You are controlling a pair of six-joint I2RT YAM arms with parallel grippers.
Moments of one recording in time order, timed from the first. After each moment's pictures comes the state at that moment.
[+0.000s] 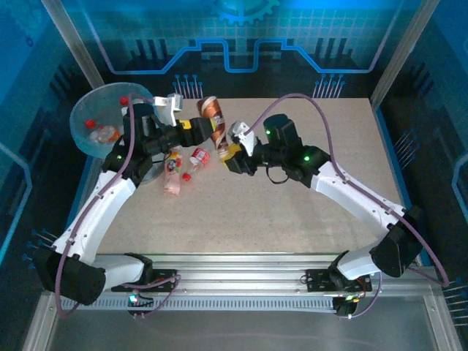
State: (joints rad) left arm -0.25 1.21 1.22 -0.27 0.54 -0.56; right arm 0.70 1.43 1.32 -0.37 -0.50 -0.13
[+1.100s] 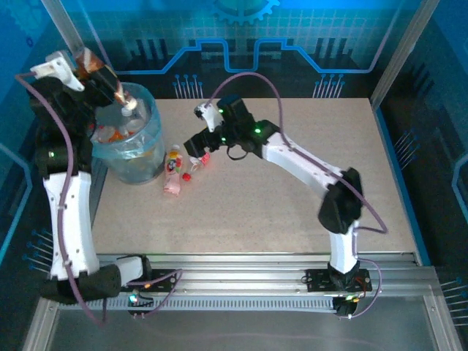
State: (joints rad) left arm 0.27 1.24 1.66 -0.48 0.16 -0.40; right arm 0.75 2.00 1.93 -0.52 -0.34 0.17
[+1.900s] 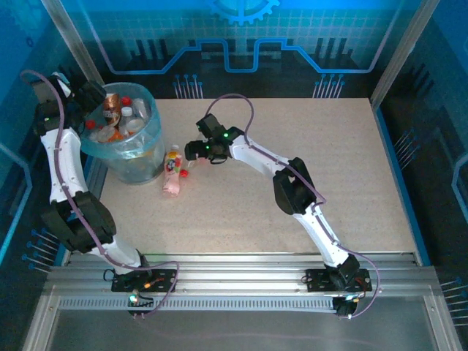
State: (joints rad) left arm 0.50 1.62 1.68 -0.56 0.27 -0.46; right arm 0.74 2.50 2.29 -0.70 -0.09 0.57
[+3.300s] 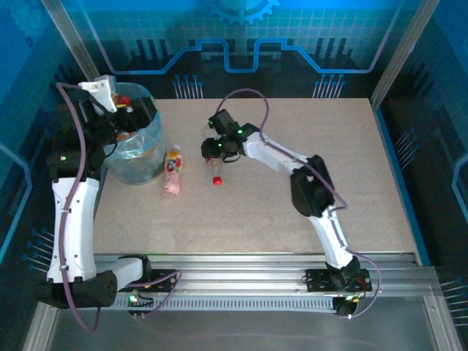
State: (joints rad) left arm 0.12 1.16 1.54 -0.72 0.38 -0.33; right arm 0.71 2.20 1.97 -0.65 -0.12 0.49
